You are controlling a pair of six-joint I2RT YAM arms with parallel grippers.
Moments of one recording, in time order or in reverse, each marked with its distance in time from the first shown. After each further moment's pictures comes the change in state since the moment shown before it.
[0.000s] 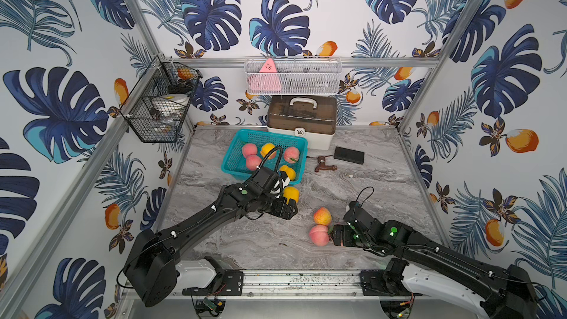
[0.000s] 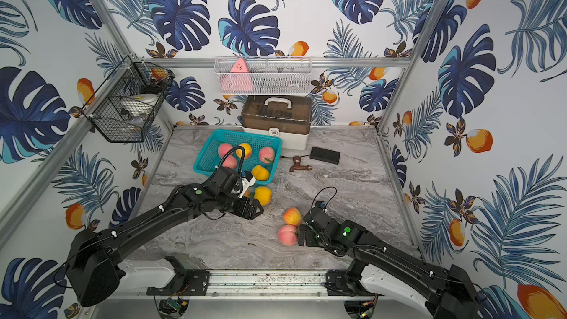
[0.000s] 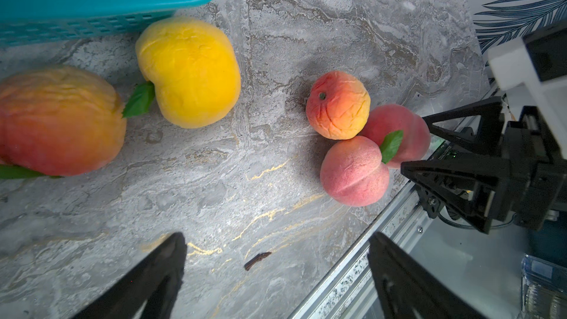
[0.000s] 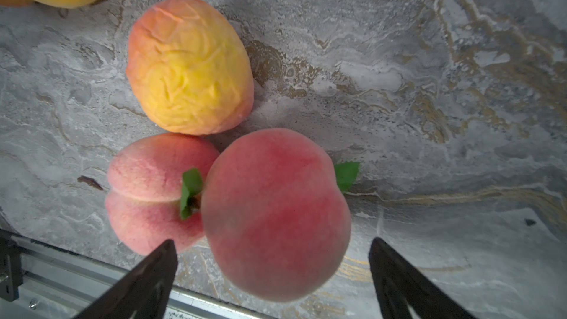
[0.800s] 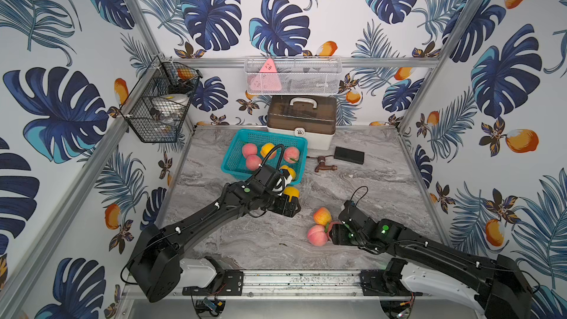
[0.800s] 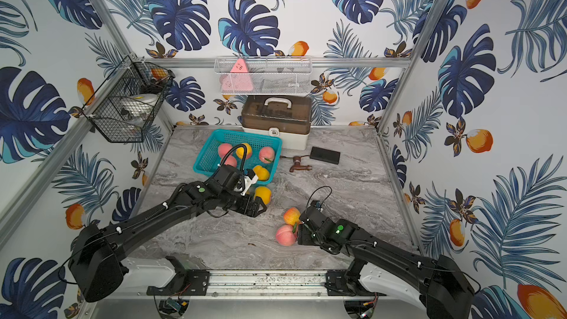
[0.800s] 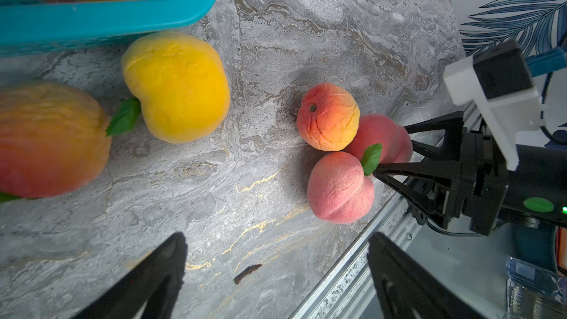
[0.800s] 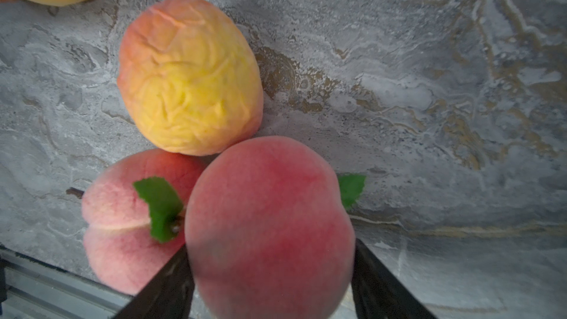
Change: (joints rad) left arm 0.000 0.033 0.021 0.027 0.019 -0.023; right arm 0.000 0.078 -0.016 0.108 0.001 -0.019
